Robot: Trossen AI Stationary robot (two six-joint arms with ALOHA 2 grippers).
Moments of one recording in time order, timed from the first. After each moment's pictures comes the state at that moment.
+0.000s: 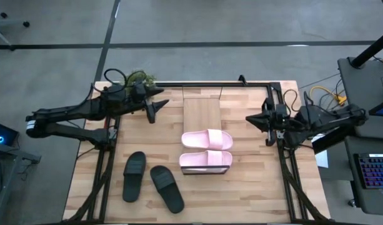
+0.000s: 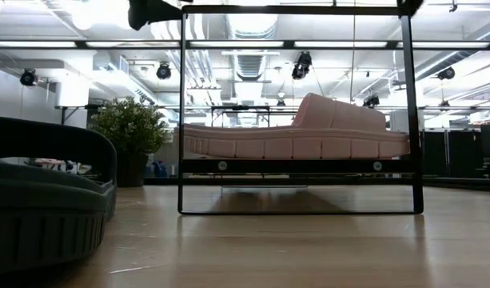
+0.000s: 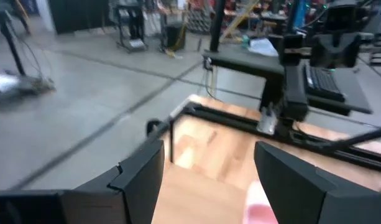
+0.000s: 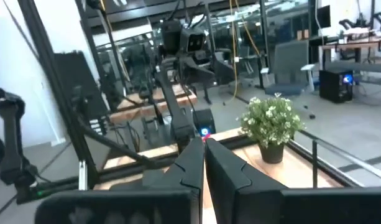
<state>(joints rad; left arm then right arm) 0.17 0.88 0.93 -0.16 -0.24 -0.11 0.26 0.54 0.60 0.03 0.36 0.18</state>
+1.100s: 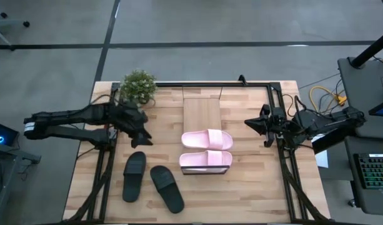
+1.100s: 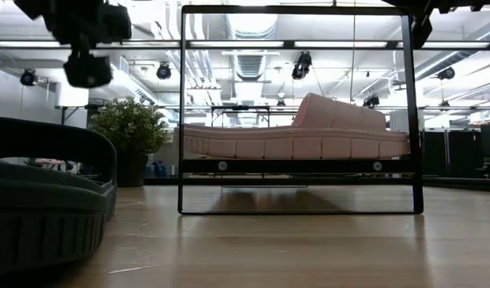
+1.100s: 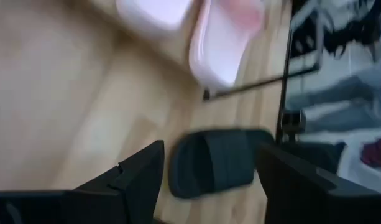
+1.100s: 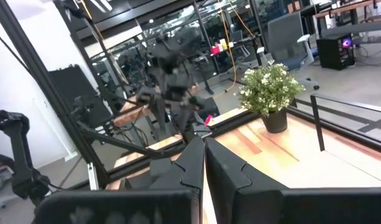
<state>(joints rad) 0.17 0.83 0.74 -0.70 0.43 -0.54 0.26 0.47 0.45 0.07 0.39 0.36</state>
